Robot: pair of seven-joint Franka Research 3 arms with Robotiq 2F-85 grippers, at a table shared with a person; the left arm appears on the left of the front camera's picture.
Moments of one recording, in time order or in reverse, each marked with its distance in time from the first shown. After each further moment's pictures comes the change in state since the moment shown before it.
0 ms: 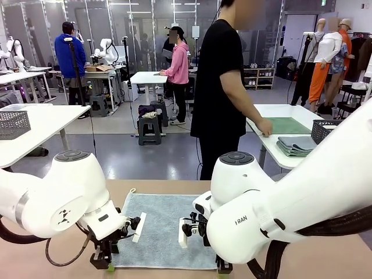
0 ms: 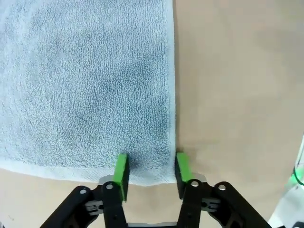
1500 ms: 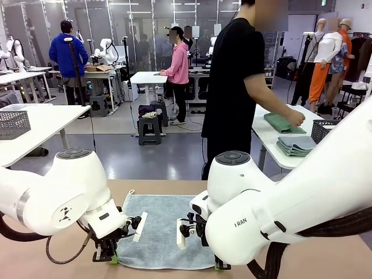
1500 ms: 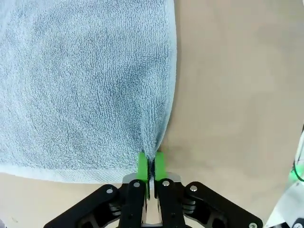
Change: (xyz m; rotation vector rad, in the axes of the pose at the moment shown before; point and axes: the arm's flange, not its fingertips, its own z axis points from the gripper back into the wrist) left arm 0.004 0.001 0.003 -0.006 0.003 -0.024; right arm 0.006 0.001 0.002 -0.013 0.013 0.034
